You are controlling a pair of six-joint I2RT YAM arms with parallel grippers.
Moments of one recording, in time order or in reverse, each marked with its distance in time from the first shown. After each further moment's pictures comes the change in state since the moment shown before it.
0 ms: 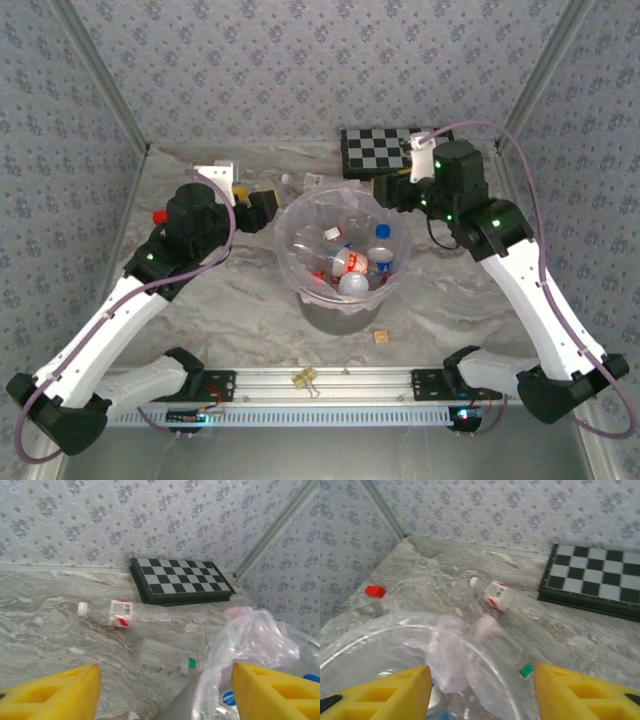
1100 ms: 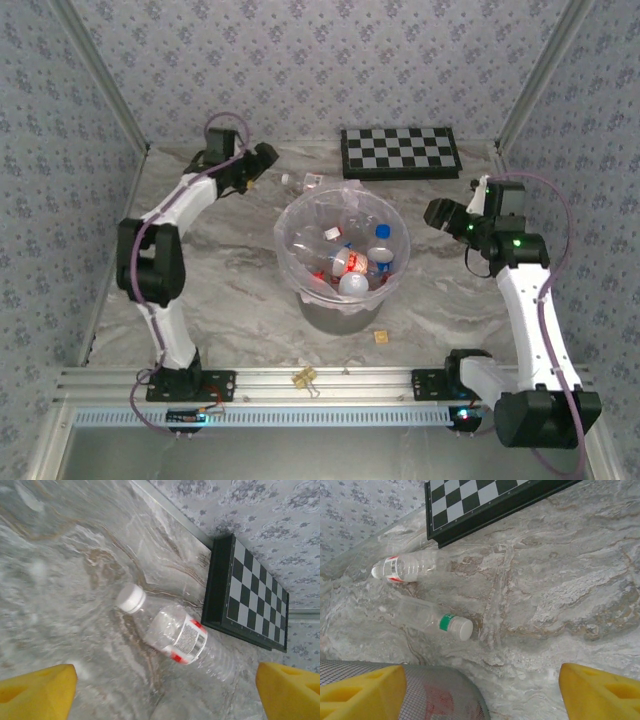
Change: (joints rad) left arm 0.362 0.950 0.436 0.118 0.383 -0.441; right arm -0.472 -0.131 -0.395 0.006 -0.194 0.189
